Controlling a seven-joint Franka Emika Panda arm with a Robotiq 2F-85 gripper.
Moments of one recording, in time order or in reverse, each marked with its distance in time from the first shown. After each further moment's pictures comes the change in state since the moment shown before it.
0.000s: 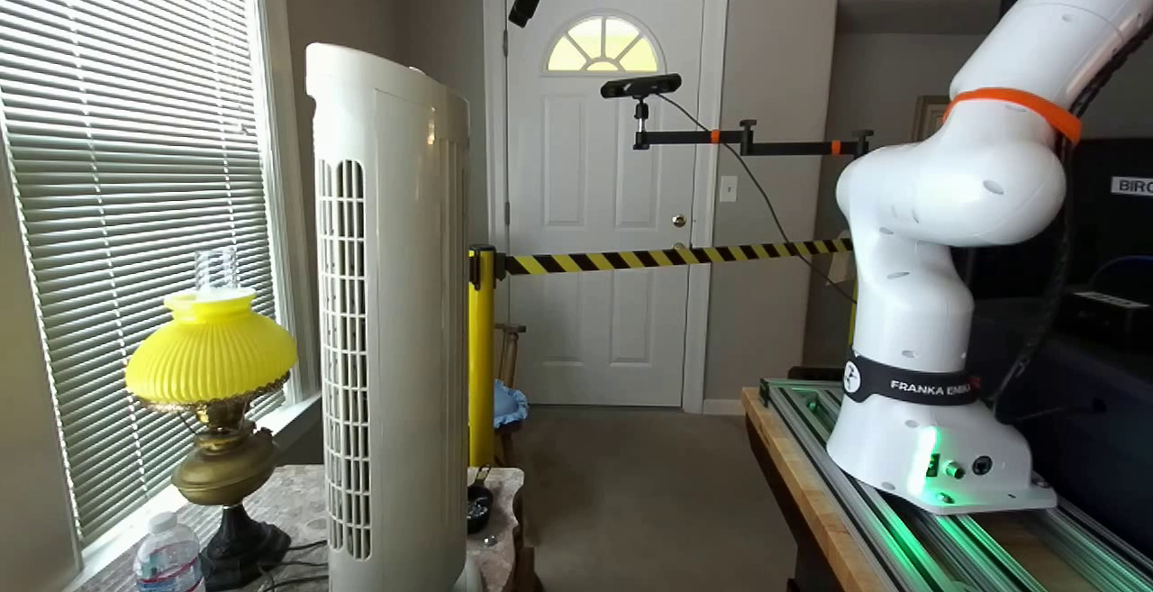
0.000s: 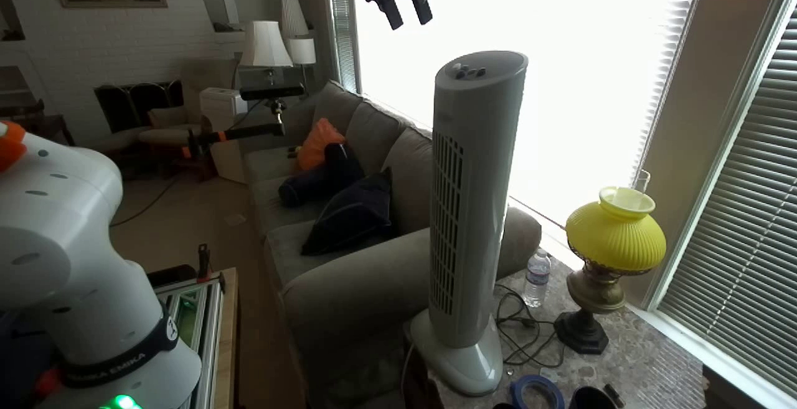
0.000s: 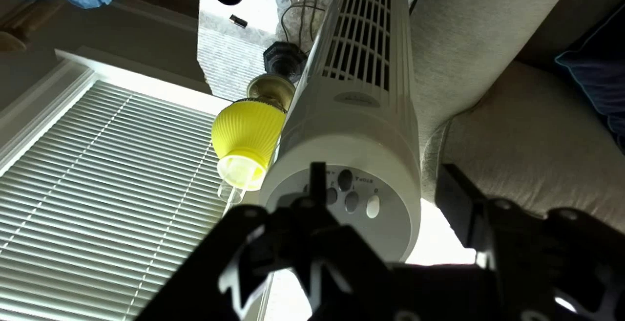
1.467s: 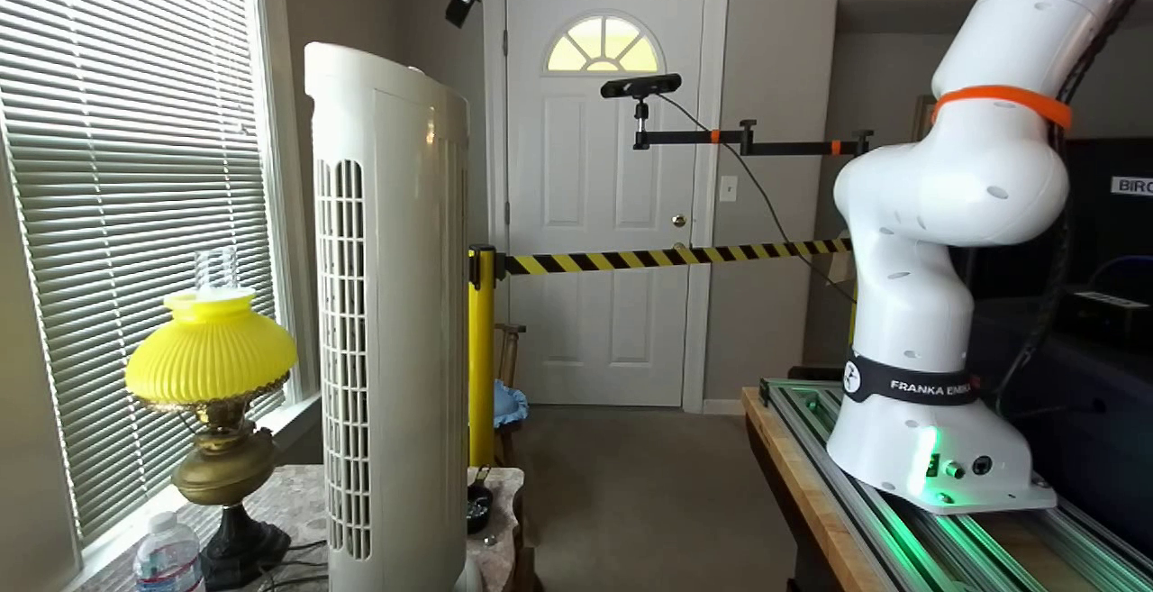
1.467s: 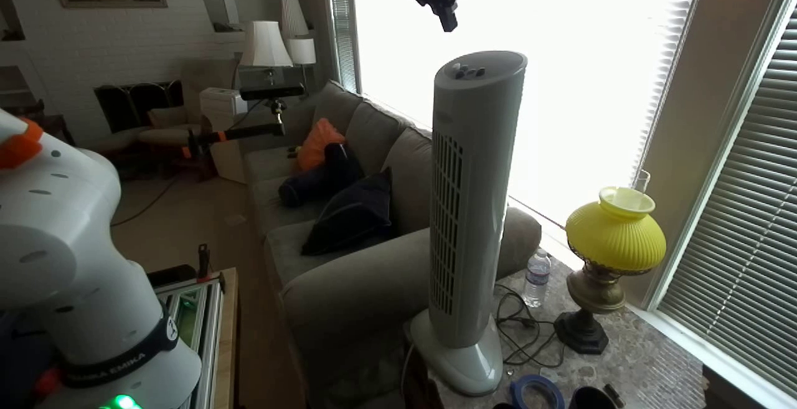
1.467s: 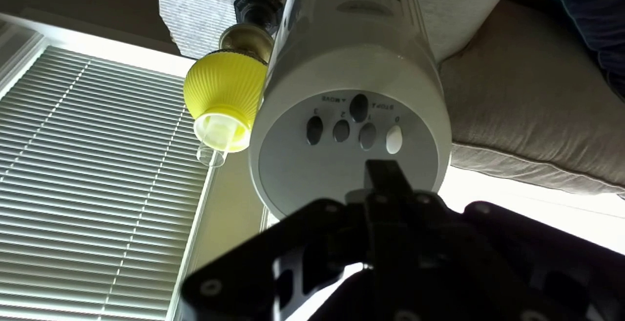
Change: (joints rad) arm 0.035 0.167 -0.048 0.081 0.118 0.138 -0.032
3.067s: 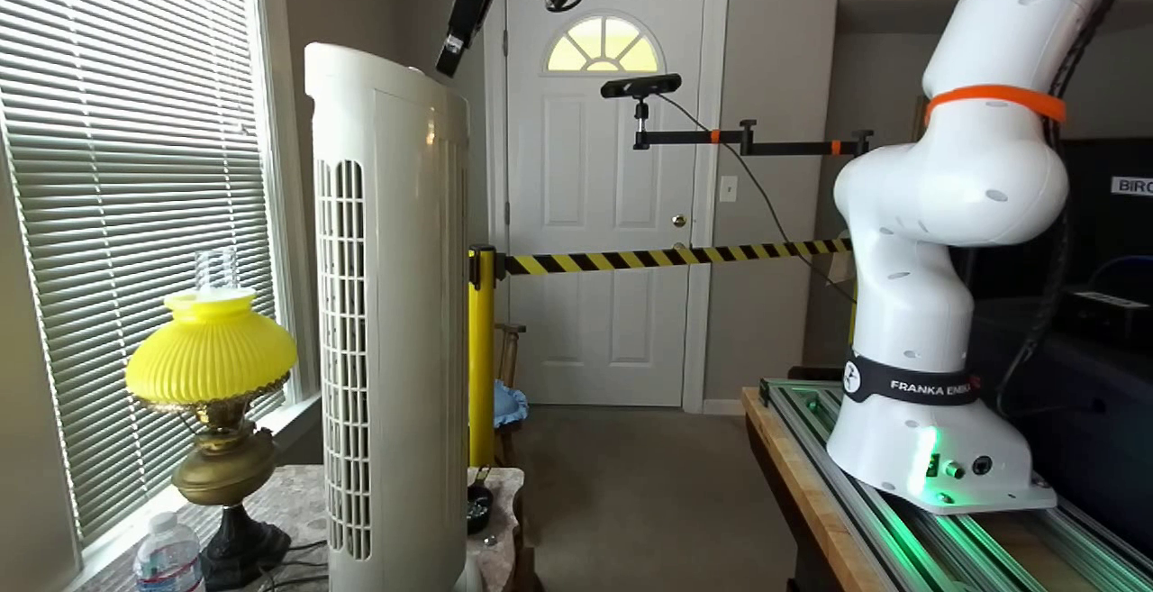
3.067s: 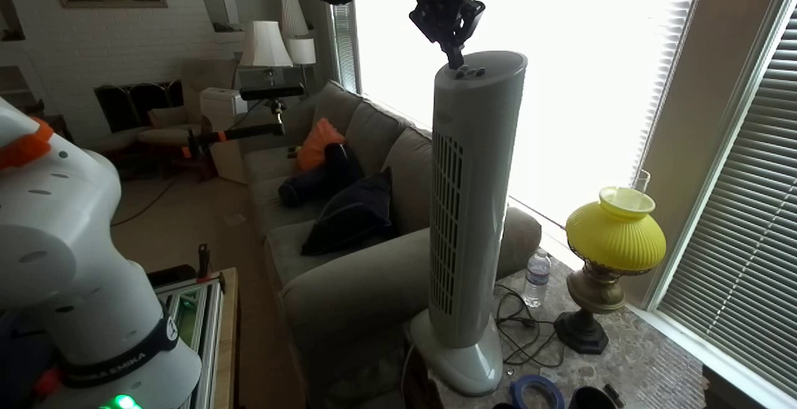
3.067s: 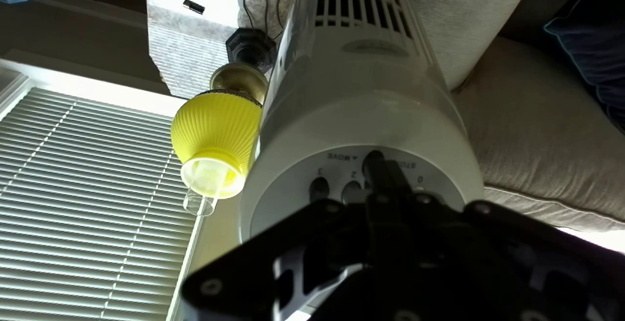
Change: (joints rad) arm -0.003 0.088 -0.004 -0.009 0.002 -0.001 -0.006
